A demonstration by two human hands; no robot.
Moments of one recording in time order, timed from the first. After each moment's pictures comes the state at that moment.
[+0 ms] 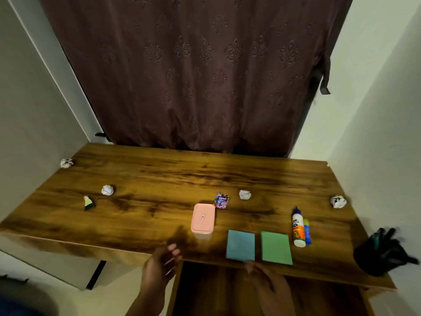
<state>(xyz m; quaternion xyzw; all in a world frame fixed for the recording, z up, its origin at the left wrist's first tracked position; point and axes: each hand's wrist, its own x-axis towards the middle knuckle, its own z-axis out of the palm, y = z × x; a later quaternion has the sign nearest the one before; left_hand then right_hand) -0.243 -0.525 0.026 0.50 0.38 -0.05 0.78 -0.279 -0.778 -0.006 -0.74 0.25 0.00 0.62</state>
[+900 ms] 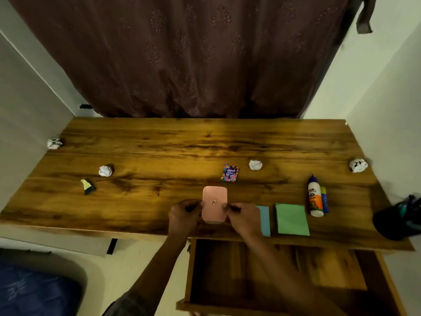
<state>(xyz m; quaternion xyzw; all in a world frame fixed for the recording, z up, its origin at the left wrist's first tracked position) -0.138 -0.520 0.001 0.86 0.15 -0.06 0.49 -0.145 -0.700 0.003 -0.88 0.17 0.09 0.44</state>
